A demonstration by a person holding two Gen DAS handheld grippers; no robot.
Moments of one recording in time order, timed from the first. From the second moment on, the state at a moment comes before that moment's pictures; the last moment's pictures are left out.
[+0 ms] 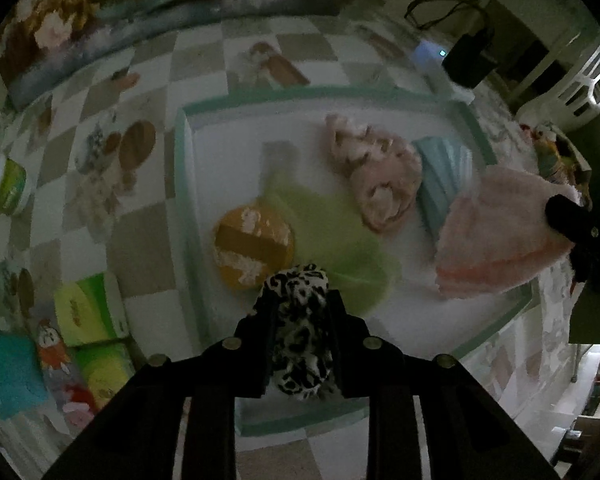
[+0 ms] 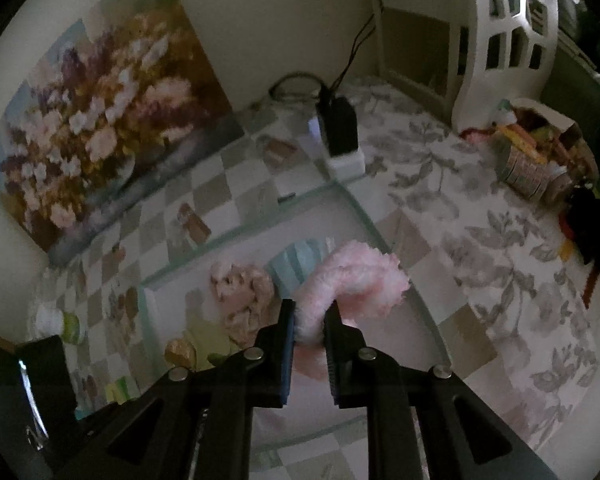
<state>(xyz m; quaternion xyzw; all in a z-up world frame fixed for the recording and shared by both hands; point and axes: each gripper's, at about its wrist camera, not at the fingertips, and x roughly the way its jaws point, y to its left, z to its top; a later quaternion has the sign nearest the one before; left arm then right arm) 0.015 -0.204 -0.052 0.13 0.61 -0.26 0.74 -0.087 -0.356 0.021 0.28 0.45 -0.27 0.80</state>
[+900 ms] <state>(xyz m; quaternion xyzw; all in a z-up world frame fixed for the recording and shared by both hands) 0.002 -0.158 -0.030 0.12 0.58 -0.23 0.77 -0.077 -0.314 -0.044 0.24 0.55 -0.23 0.76</state>
